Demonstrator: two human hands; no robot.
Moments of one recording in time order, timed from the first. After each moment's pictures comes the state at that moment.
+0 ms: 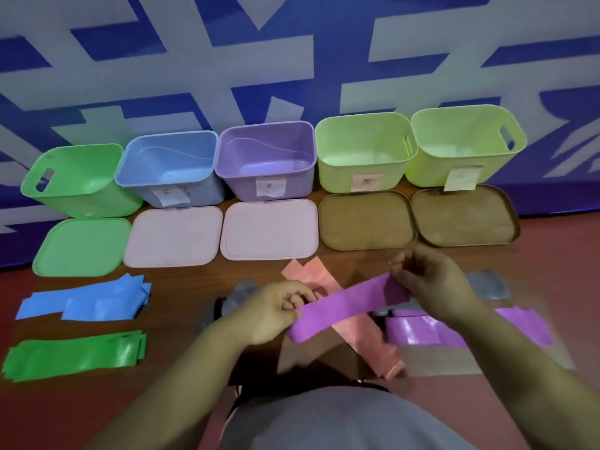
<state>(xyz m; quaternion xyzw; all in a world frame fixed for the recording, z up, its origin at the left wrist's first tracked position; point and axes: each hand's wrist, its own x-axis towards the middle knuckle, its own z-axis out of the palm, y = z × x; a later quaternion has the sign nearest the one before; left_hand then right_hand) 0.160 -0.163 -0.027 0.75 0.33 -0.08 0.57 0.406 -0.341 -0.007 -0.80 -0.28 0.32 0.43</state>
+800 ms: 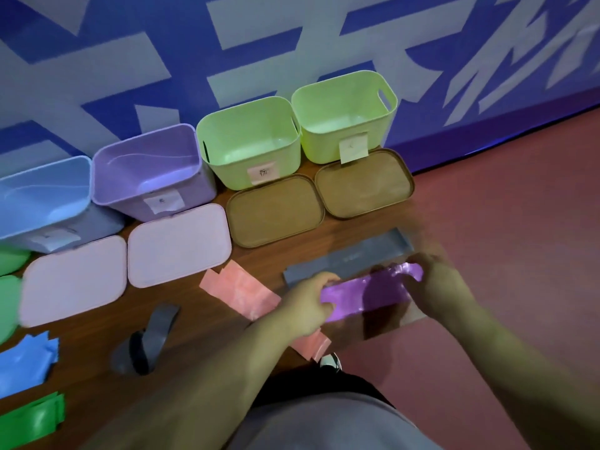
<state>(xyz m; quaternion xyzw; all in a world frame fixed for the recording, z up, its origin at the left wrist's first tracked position) 0.330 -0.299 -0.080 0.83 0.24 -0.17 0.48 0.489 -0.507 -0.068 -0.95 -0.18 0.18 0.18</state>
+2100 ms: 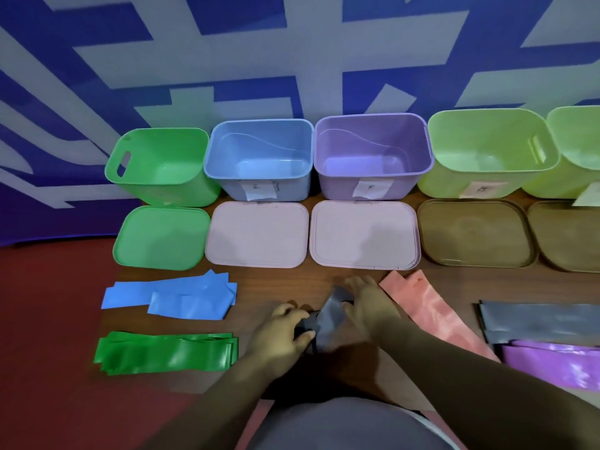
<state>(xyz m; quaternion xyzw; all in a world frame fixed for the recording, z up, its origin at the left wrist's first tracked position) 0.001 -0.056 -0.097 0.82 0.42 -0.14 0.37 0.213 -0.130 -0.106 -0.81 -0.44 0.37 0.09</state>
